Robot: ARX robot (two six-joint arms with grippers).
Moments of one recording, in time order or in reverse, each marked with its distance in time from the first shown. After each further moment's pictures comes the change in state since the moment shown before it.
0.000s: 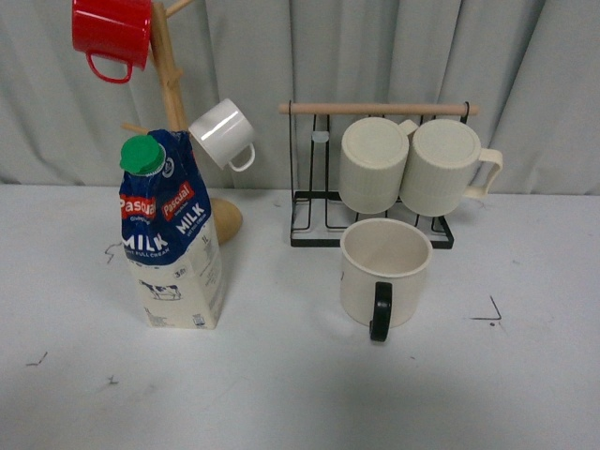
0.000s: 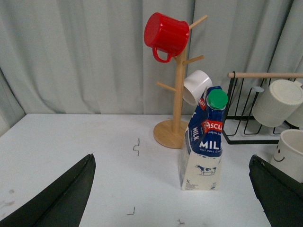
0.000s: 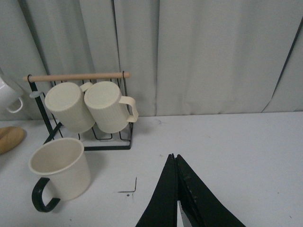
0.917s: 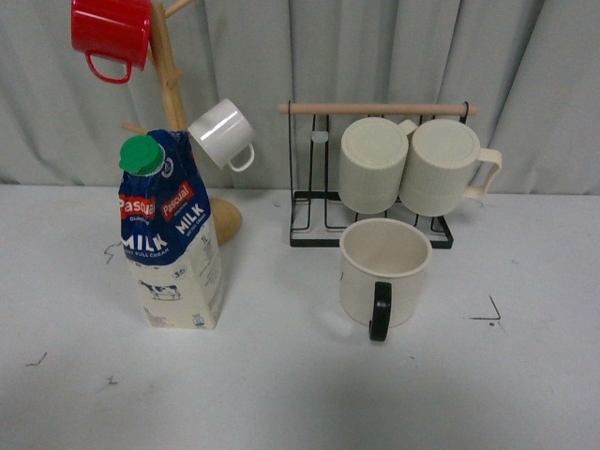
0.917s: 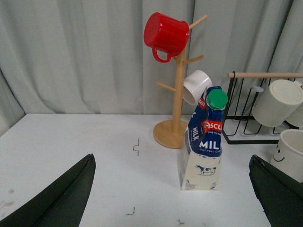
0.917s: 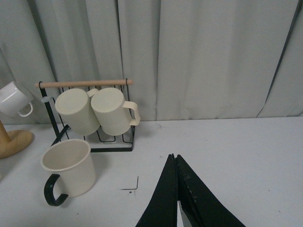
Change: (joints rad) left arm 0.000 0.000 0.000 0.000 0.000 0.000; right arm 0.000 -0.483 -0.010 -0.448 0.000 0.000
